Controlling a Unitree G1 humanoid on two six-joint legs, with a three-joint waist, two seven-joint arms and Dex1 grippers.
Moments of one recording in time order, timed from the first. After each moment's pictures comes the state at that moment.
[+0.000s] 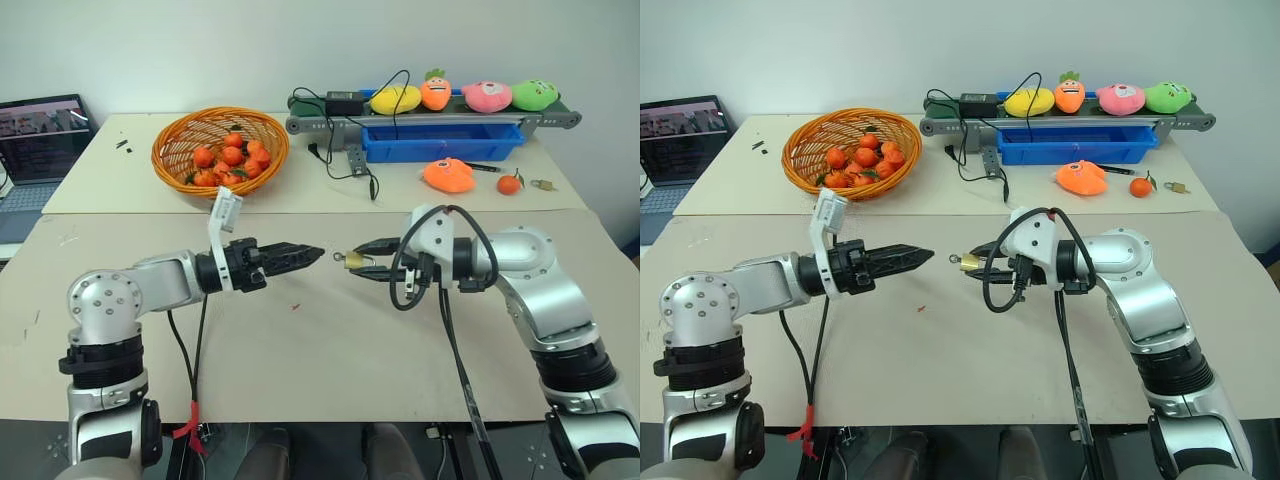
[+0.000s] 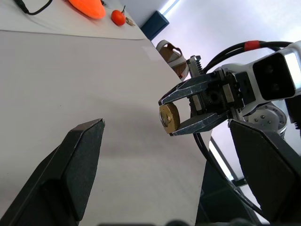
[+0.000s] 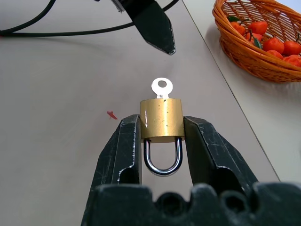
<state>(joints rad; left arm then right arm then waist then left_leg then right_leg) -0.55 0.49 0.23 -0.22 -1.28 1.33 -0.38 -0.58 -0.64 0.14 -0.29 0.24 0.44 1.09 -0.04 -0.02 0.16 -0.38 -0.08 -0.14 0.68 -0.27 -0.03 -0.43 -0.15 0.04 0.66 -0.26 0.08</state>
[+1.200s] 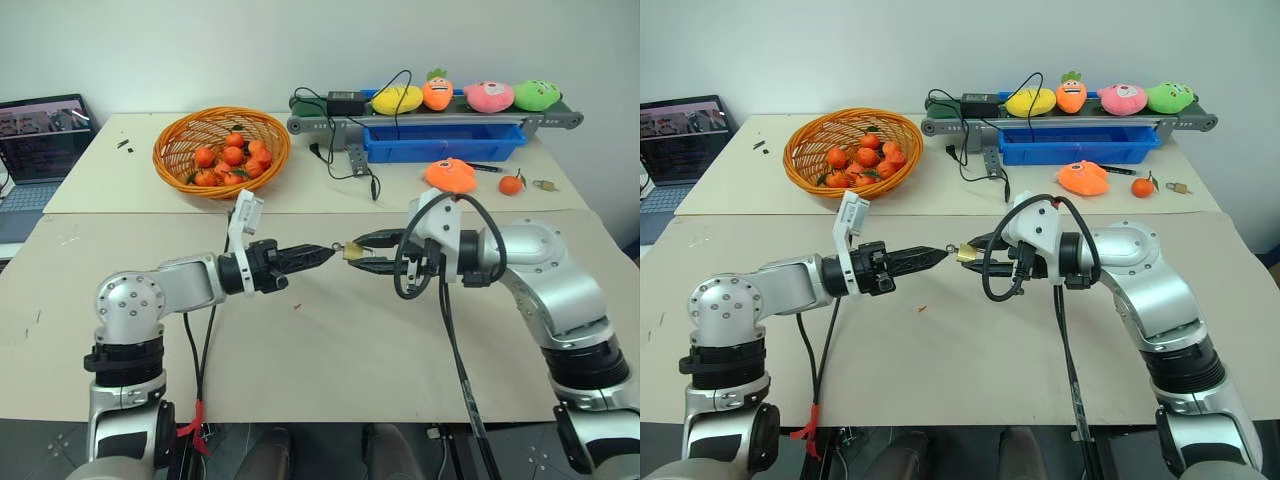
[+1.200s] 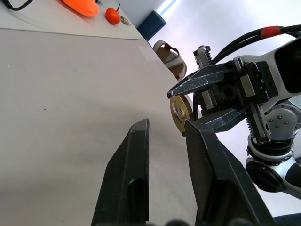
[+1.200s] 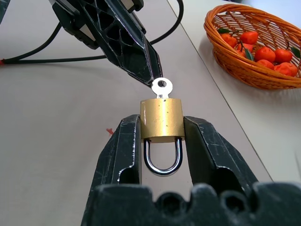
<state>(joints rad) -0.57 0.42 0.21 -0.20 -1.30 1.29 -0.29 -0.61 -0.69 0.14 -0.35 0.34 0.53 1.02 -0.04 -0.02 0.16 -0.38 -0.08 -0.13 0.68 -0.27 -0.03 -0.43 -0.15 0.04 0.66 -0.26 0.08</state>
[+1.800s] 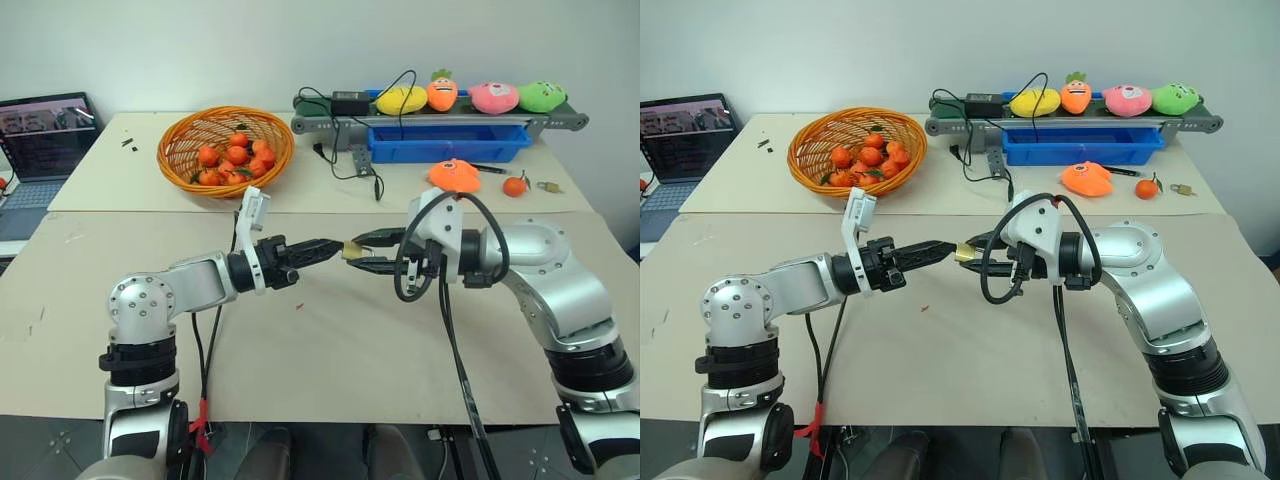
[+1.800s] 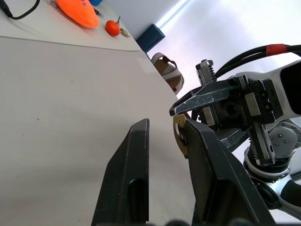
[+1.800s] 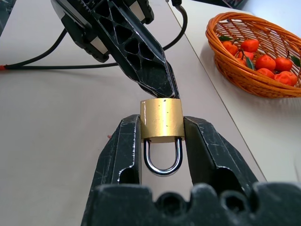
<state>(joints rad) -0.58 0.35 0.22 -0.19 -1.38 1.26 -0.17 -0.61 -0.70 0.14 -0.37 0.36 0.53 1.00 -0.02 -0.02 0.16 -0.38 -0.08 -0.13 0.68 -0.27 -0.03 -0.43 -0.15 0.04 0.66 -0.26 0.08</state>
